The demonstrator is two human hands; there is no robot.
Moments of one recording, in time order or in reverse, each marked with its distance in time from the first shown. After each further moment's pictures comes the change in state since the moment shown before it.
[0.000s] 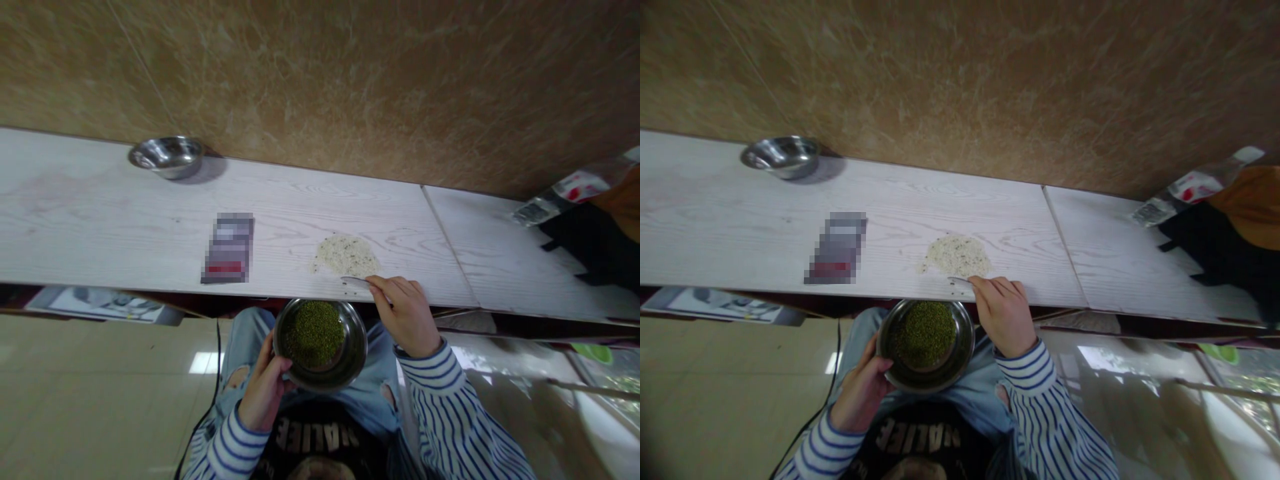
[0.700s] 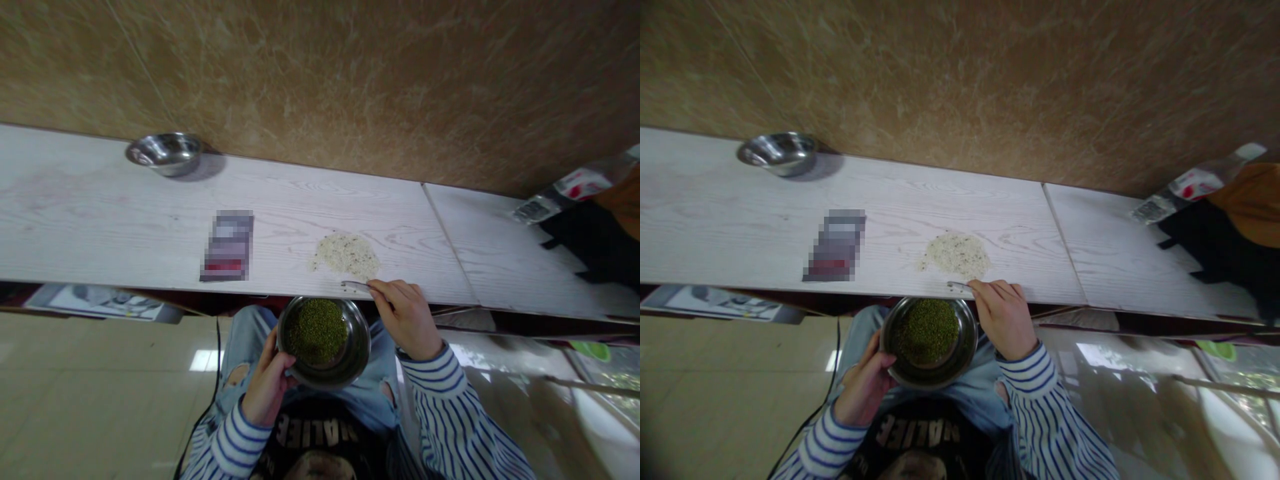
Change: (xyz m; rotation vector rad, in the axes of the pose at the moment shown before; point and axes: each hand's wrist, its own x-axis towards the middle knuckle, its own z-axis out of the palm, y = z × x) left_hand -0.004 0.003 0.007 0.049 -0.013 0.001; right_hand -0.009 0.003 0.001 0.044 -0.025 0.002
